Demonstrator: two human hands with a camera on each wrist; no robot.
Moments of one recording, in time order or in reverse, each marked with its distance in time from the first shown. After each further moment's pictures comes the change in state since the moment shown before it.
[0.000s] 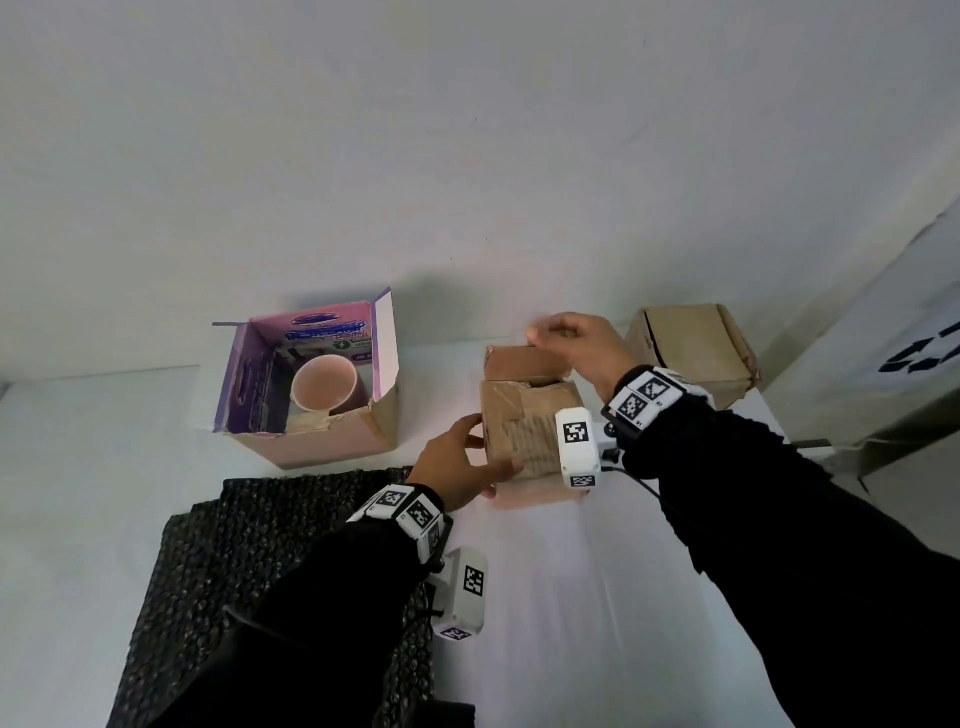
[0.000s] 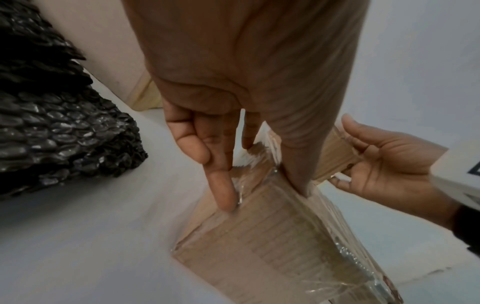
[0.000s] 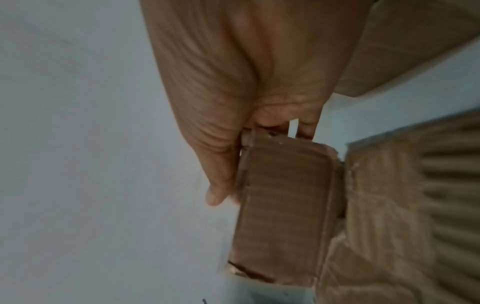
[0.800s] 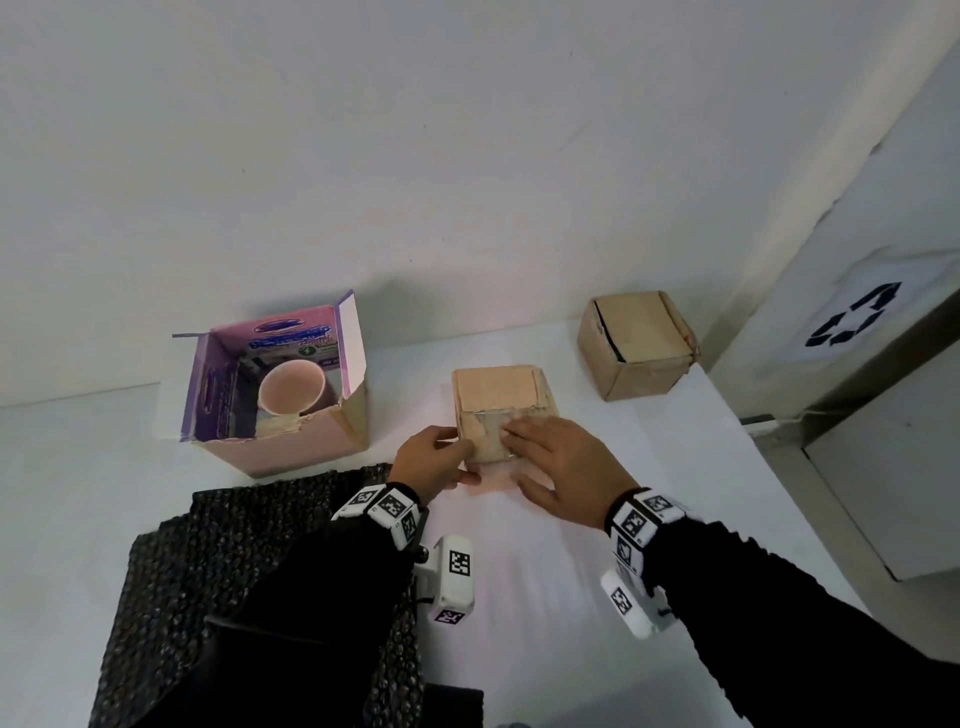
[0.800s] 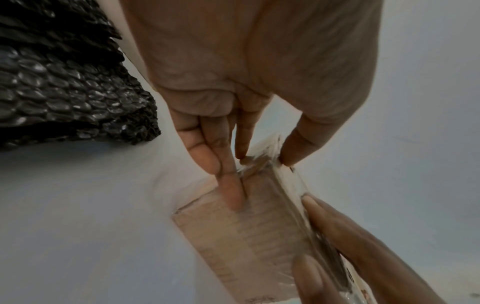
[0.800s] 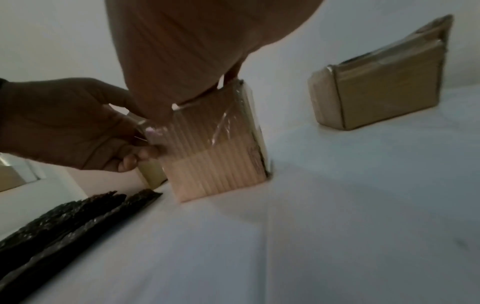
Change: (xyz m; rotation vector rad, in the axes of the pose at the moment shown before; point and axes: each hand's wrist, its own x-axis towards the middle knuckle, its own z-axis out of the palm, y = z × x) left_hand -0.005 0.000 0.014 -0.294 0.040 -0.142; right_hand -0.123 0.093 0.003 -0.988 -0.031 -0.831
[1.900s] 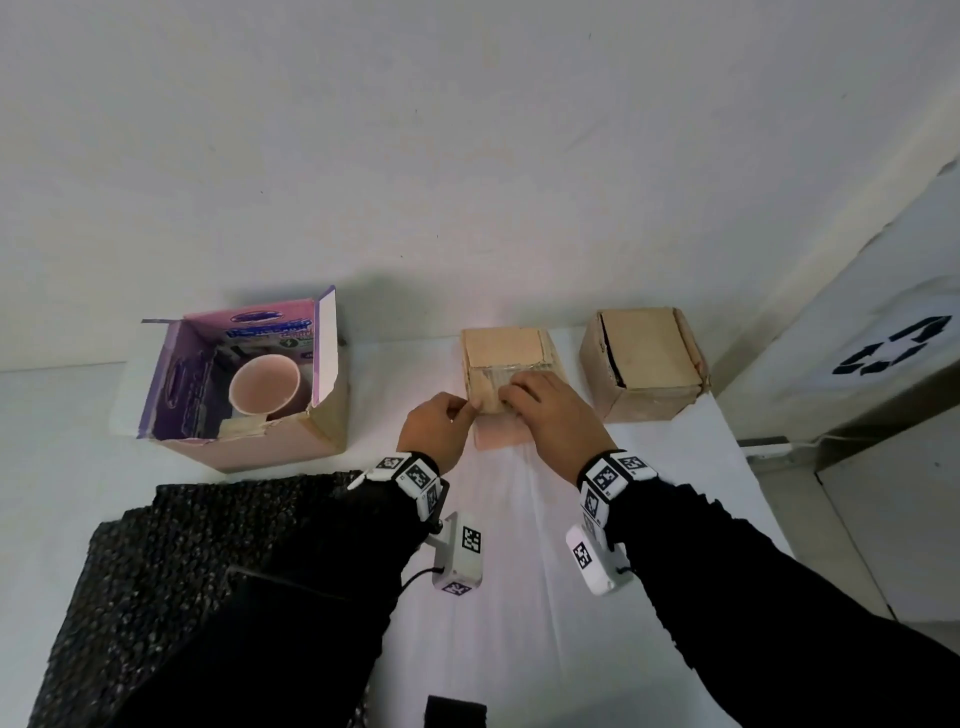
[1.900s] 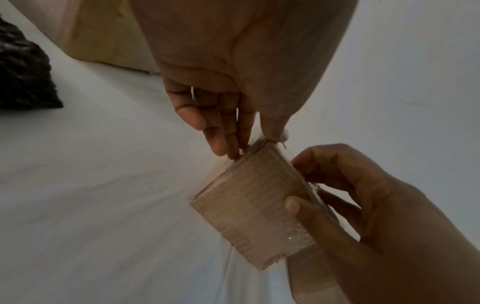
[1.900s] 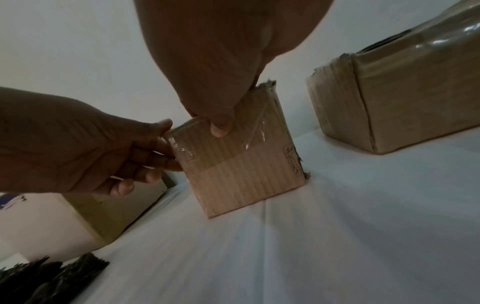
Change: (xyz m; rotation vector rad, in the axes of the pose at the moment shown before) left_hand 0.062 0.027 0.032 0.423 0.245 0.194; right_hand 0.059 0.068 0.003 0.011 -0.119 0.117
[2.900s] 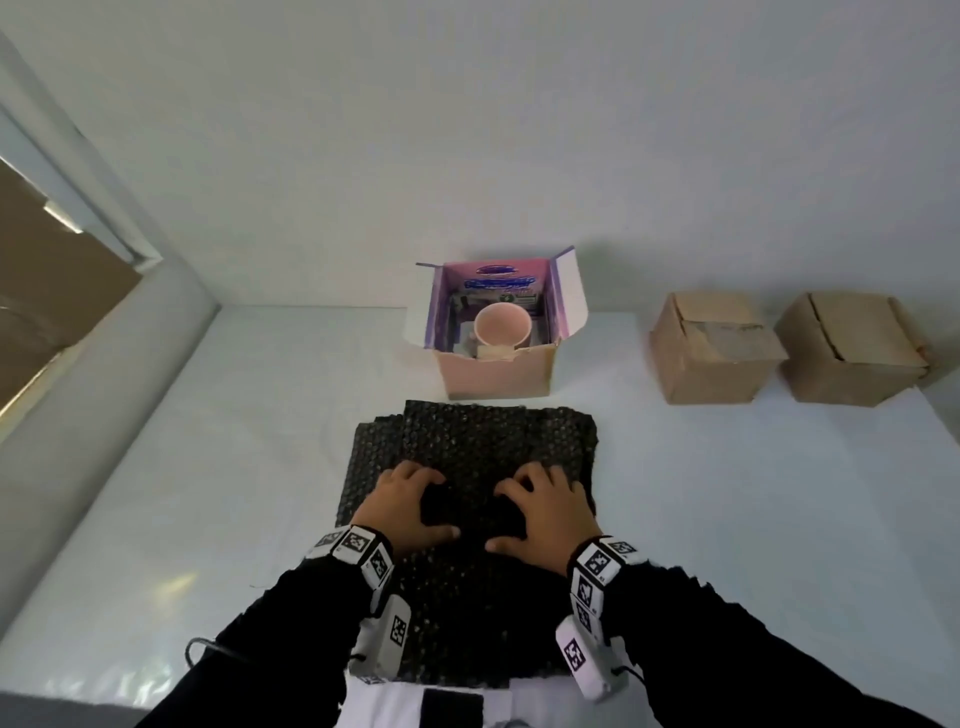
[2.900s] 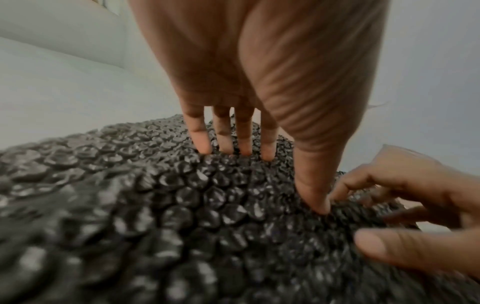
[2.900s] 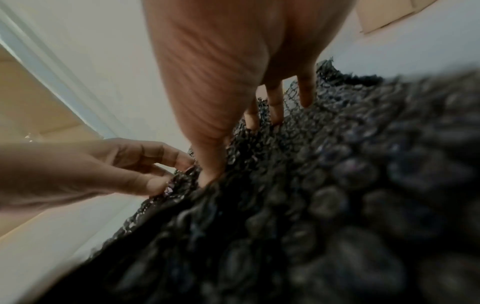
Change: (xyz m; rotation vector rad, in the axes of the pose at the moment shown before) left_hand -0.174 -0.251 -0.209 0.541 -0.217 -0.009; right_hand -0.024 -0.296 0.119 -0.009 -0.539 0.122
